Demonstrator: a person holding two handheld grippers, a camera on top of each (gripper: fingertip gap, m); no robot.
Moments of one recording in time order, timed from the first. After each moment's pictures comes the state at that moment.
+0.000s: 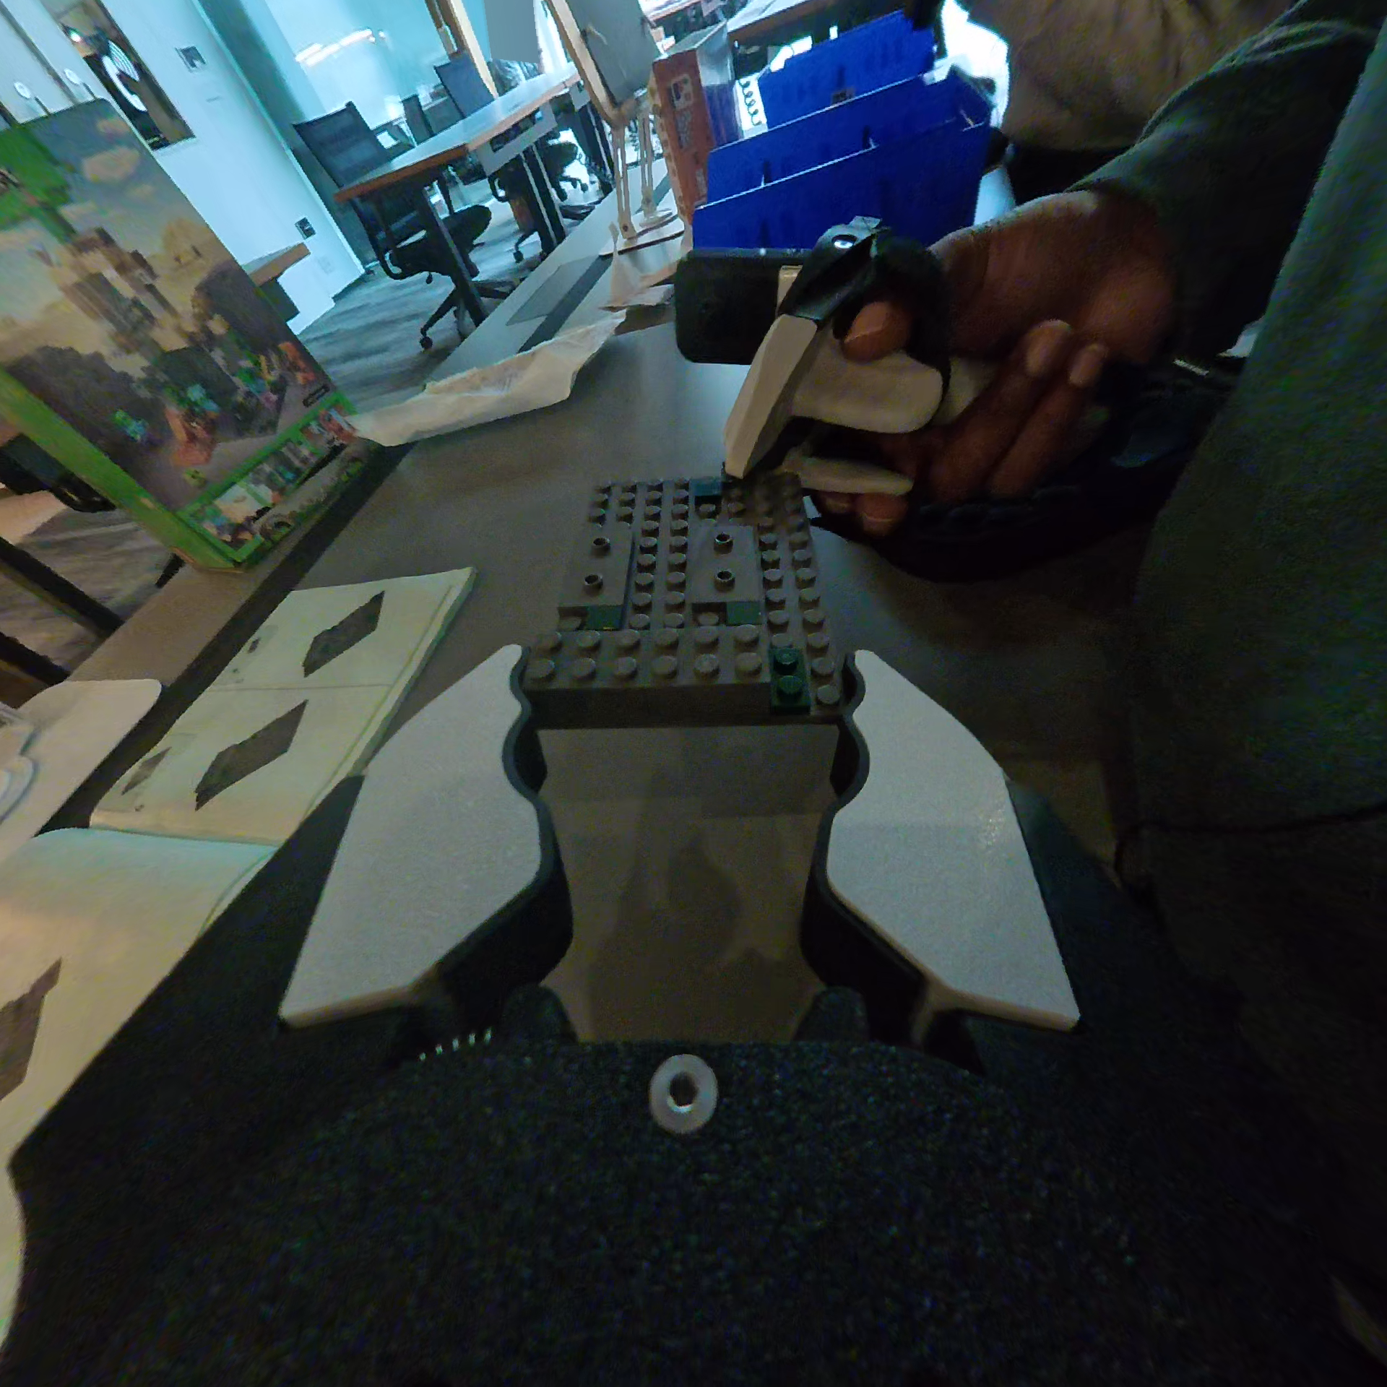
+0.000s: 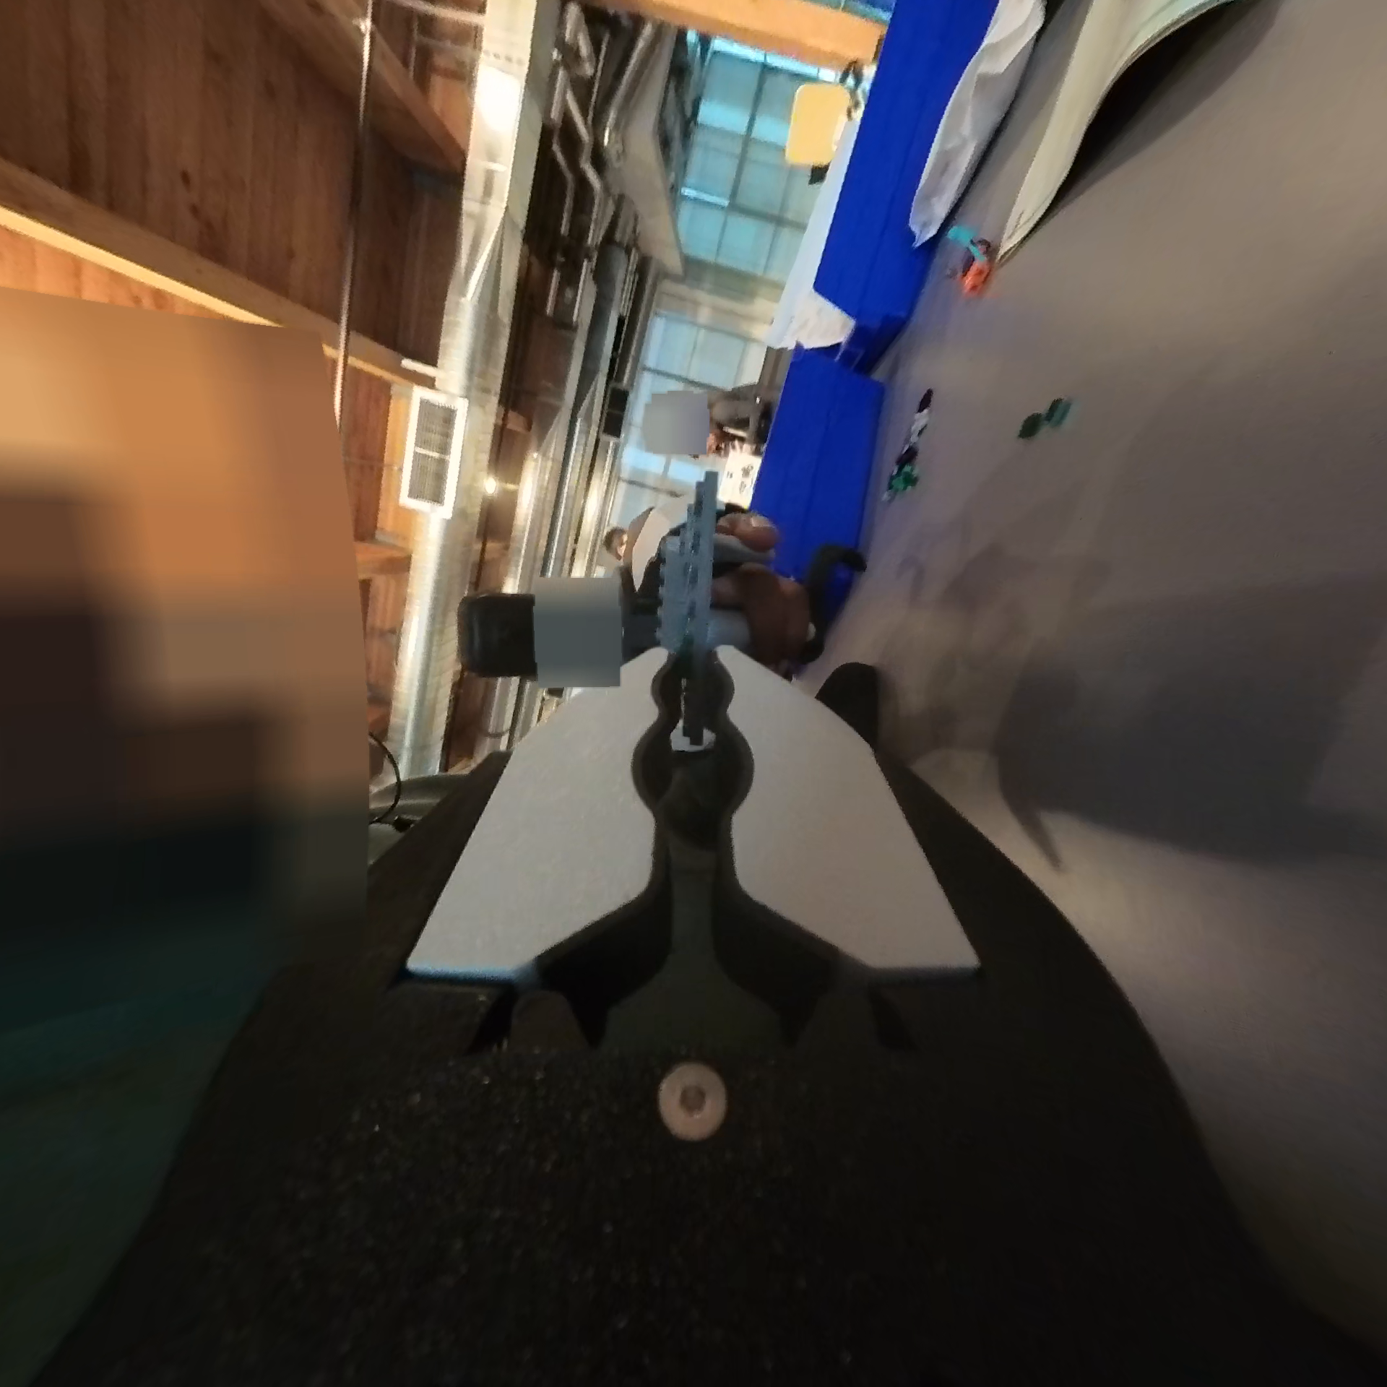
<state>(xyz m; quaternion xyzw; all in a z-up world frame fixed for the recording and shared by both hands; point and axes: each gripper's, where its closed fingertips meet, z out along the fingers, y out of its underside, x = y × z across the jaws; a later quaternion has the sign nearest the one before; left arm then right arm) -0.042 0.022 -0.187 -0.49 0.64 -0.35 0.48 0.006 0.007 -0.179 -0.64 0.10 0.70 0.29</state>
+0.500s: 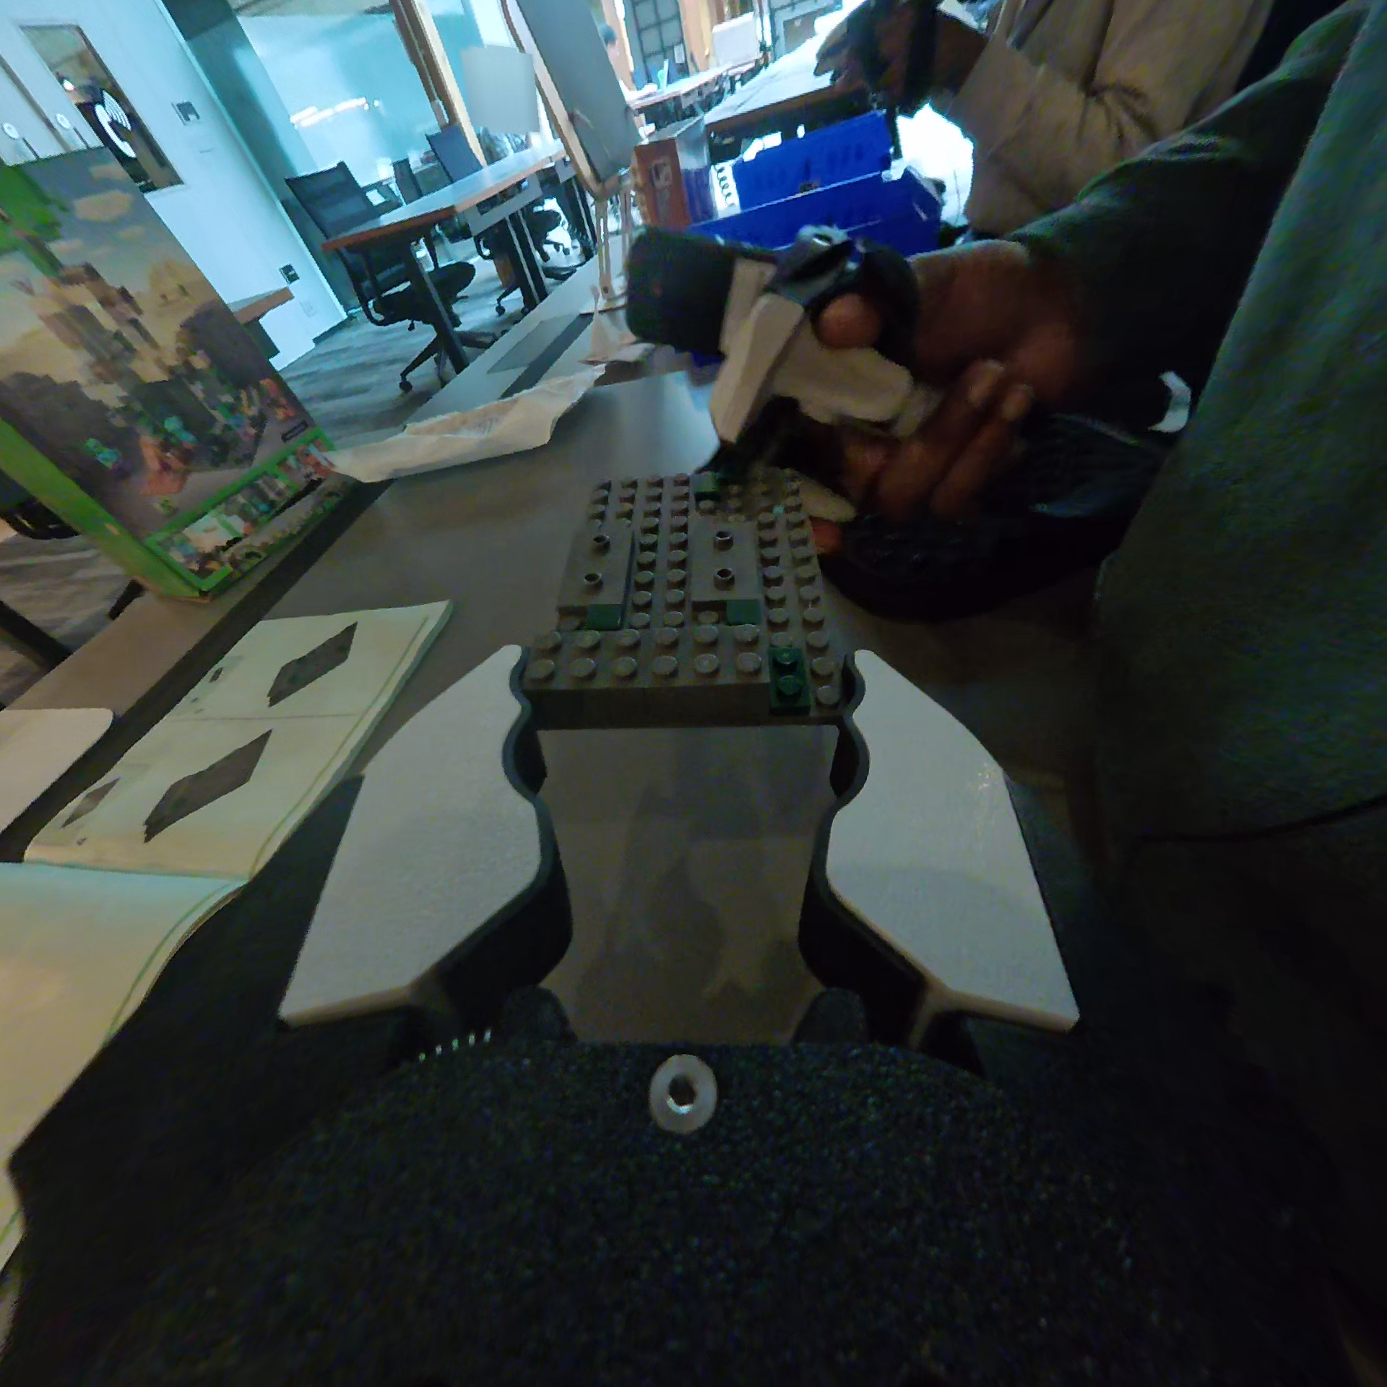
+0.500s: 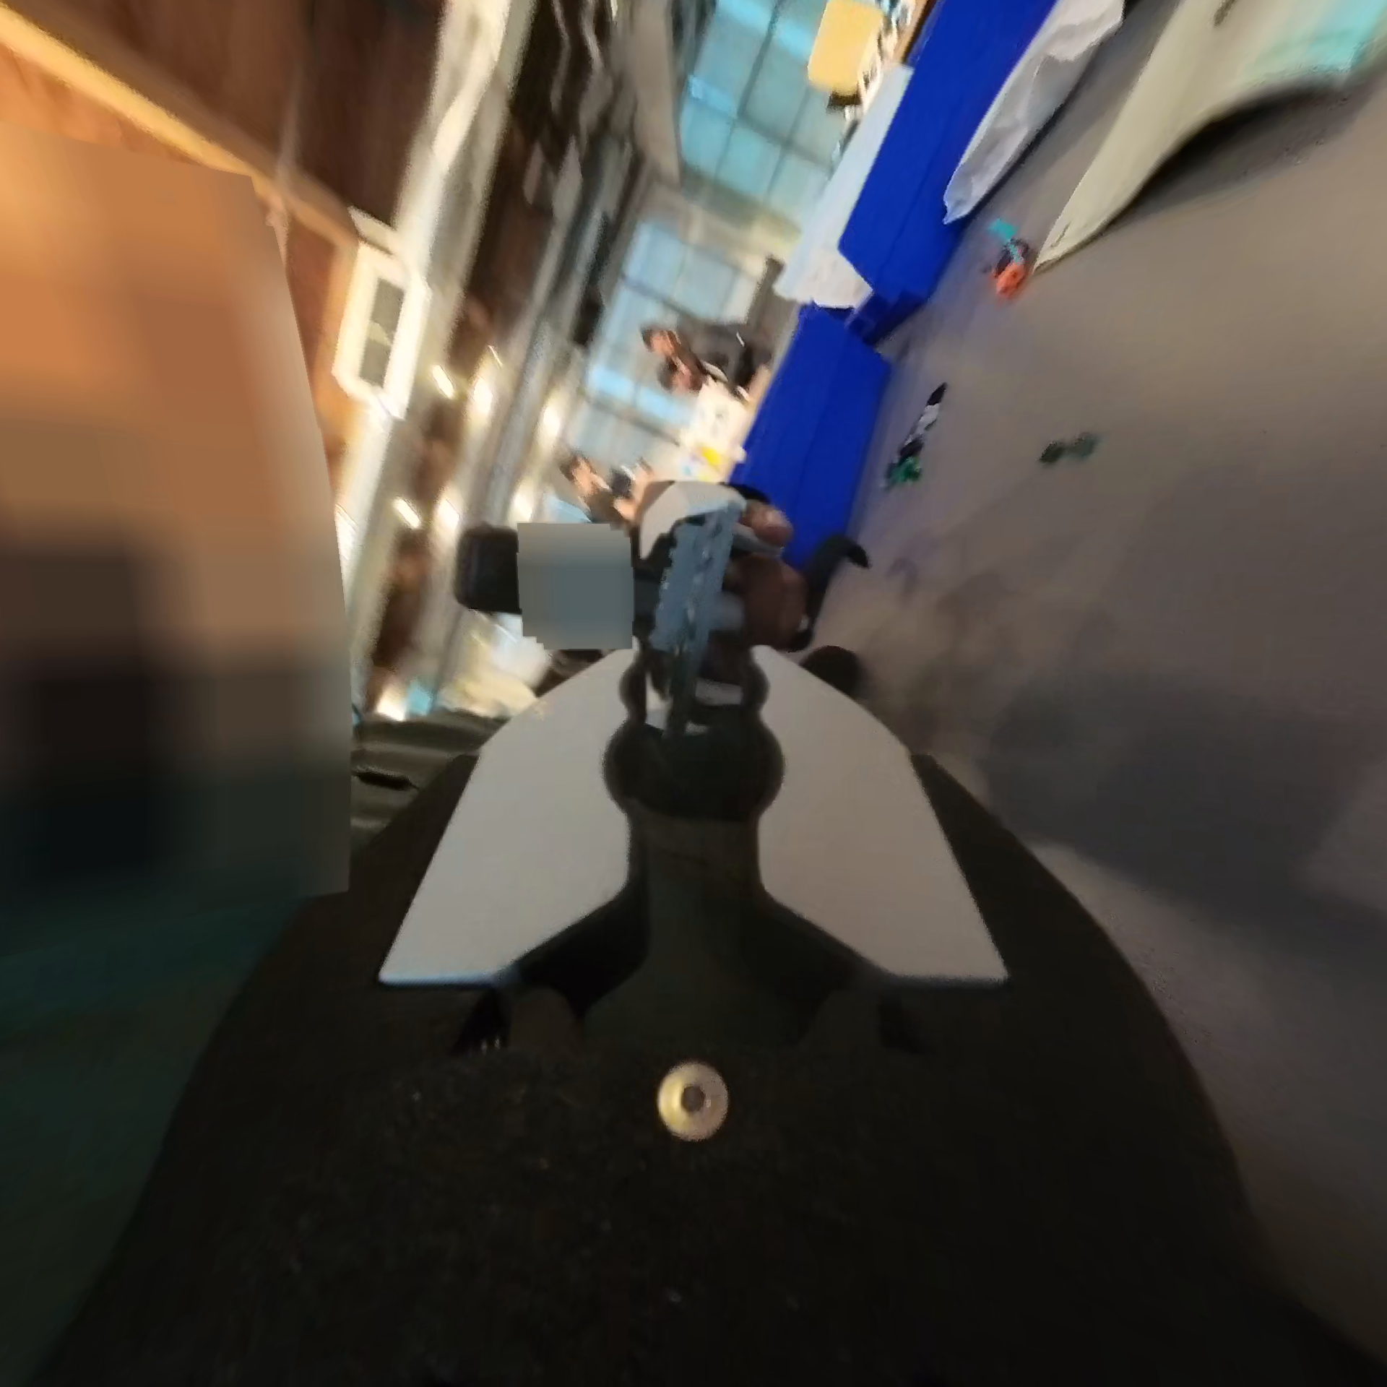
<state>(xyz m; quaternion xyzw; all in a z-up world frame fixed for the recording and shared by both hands) -0.043 0.013 -0.179 -0.48 0.62 -0.39 0.48 0.013 0.002 -0.164 -0.68 0.00 0.66 0.32</state>
